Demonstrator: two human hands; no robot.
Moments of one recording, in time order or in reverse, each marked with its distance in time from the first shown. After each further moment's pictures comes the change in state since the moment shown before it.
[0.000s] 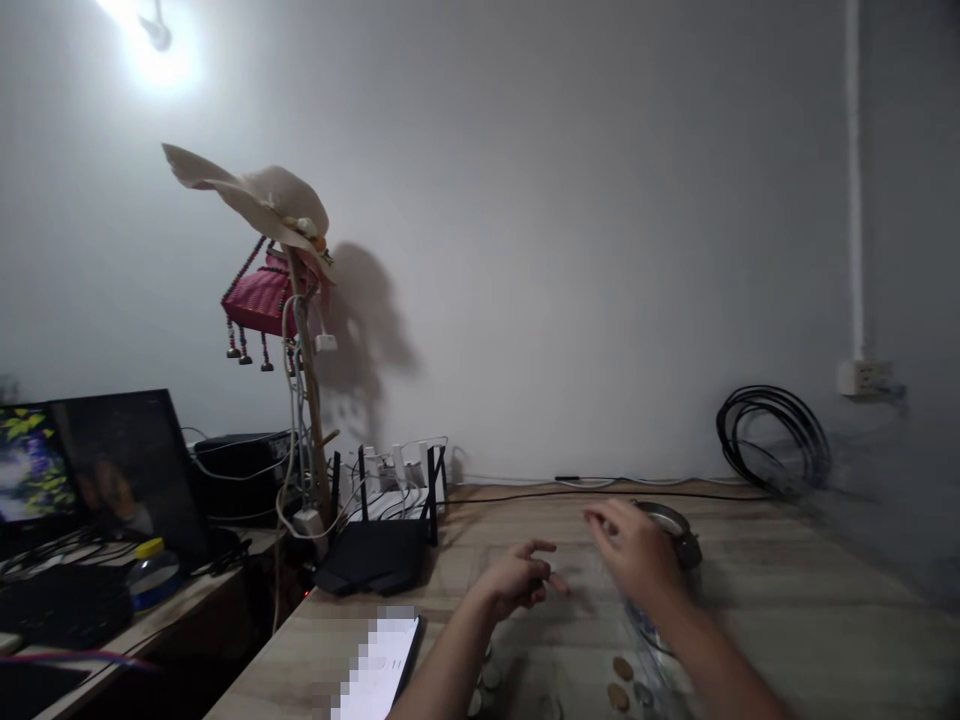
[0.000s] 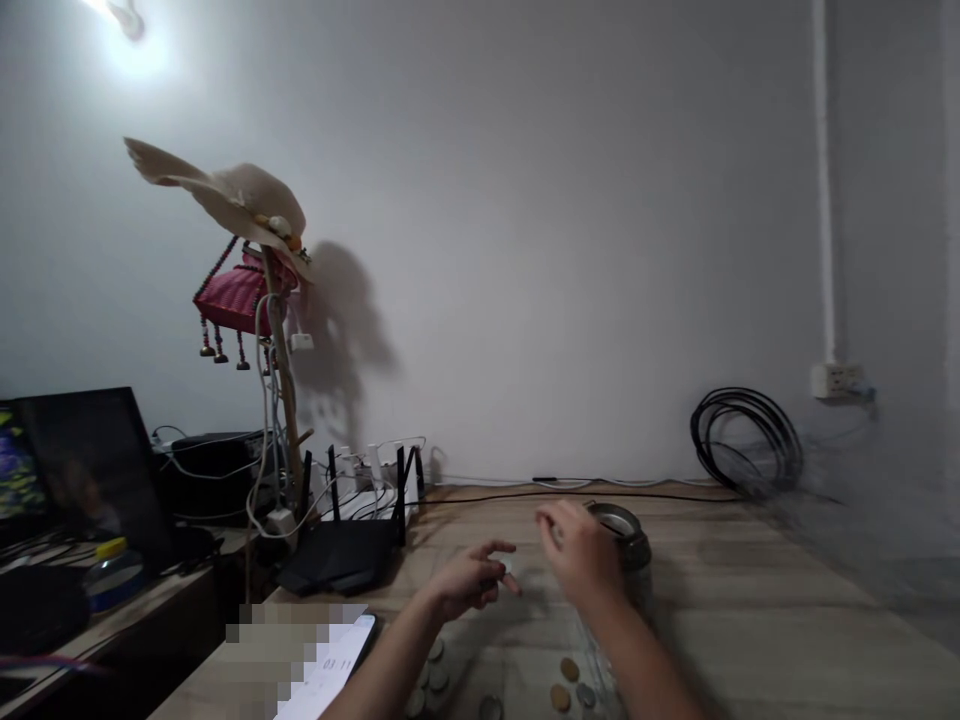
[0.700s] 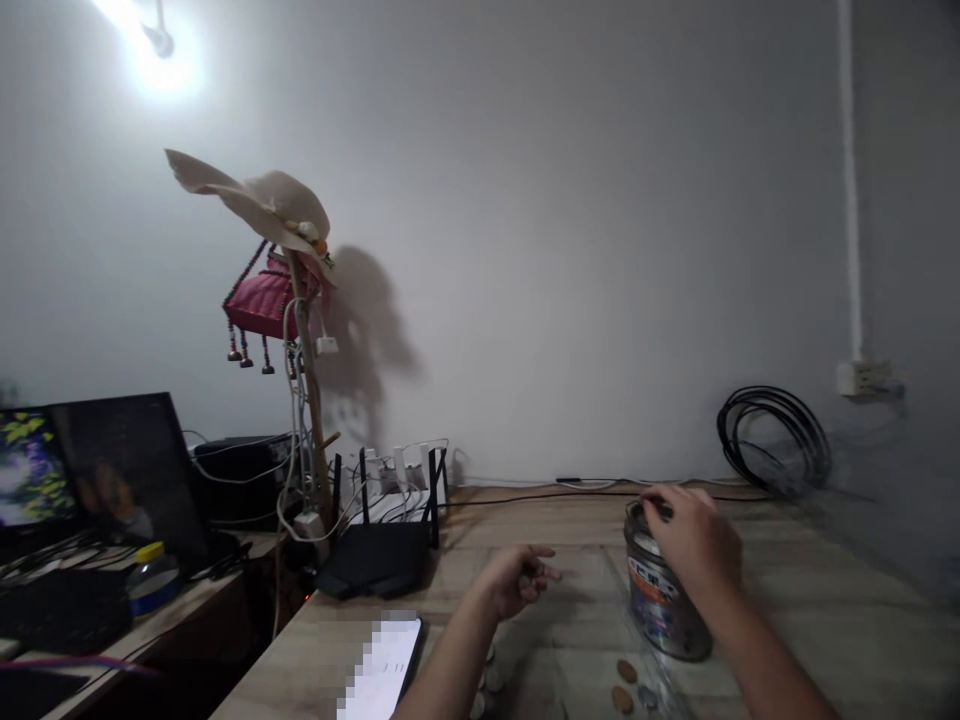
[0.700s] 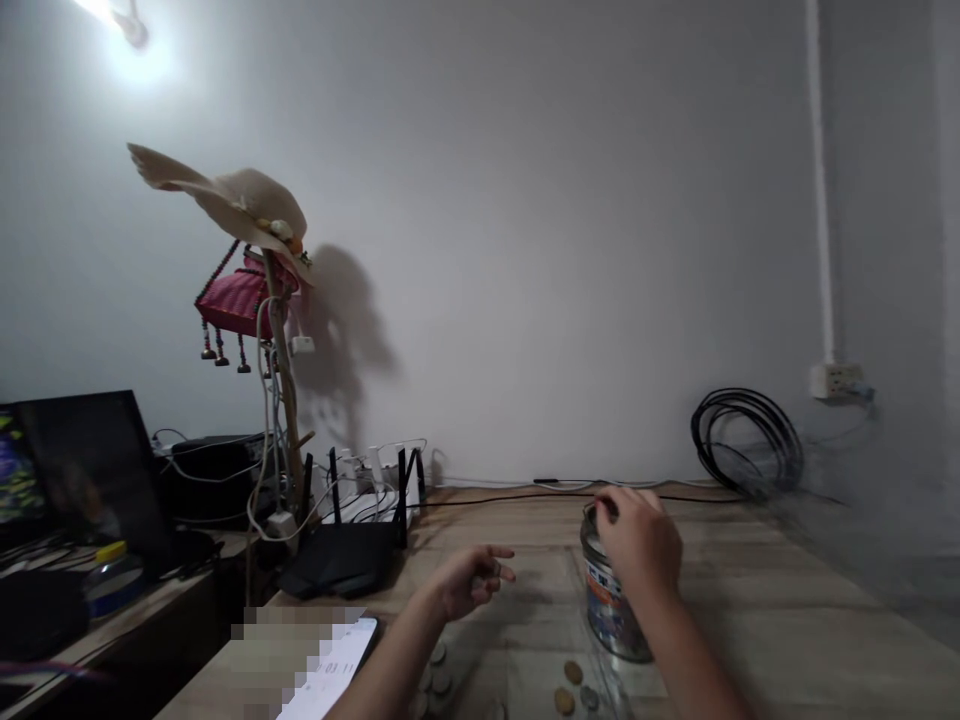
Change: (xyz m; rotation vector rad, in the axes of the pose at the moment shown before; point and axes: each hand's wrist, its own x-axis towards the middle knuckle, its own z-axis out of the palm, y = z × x) left_hand 0.002 0.004 -0.005 -0.353 0.100 -0.143; right_hand 0.010 0.036 -0.028 -0.295 0.225 0.229
